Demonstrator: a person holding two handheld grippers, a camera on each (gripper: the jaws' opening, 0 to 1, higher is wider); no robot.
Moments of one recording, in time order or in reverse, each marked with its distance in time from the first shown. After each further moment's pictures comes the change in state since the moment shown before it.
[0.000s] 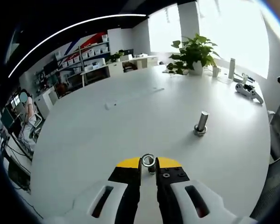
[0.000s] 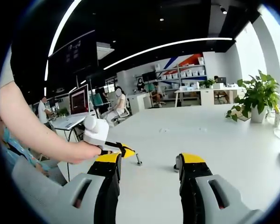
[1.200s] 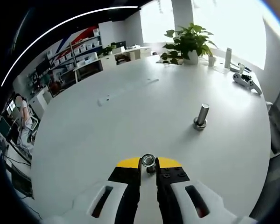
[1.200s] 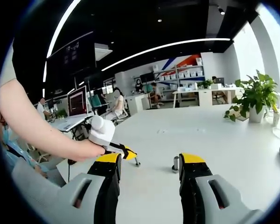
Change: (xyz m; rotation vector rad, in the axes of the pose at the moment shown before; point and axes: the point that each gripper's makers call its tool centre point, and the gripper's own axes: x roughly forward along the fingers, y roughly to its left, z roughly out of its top) left arm 0.015 -0.003 -0.006 0.051 0.087 -0.037; right arm 0.000 -0.003 0.002 0.009 -0.008 -0.016
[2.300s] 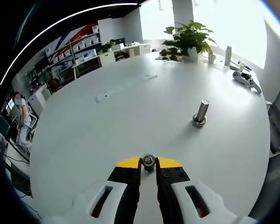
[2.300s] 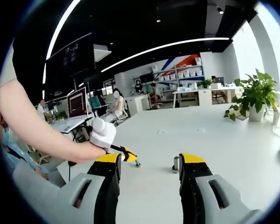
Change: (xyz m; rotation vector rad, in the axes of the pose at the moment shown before) left arm 0.003 -0.004 -0.006 -0.008 0.025 -0.009; right arm 0.000 -0.002 0.001 0.016 -0.005 -0.001
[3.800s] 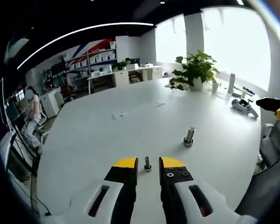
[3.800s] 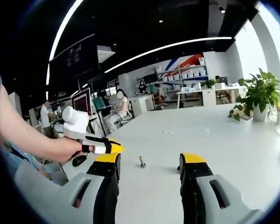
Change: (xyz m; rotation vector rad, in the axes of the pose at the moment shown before) left arm -0.106 -0.006 0.022 -0.115 -0.229 0.083; right arm 0.000 0.012 0.001 0.001 -0.007 0.046
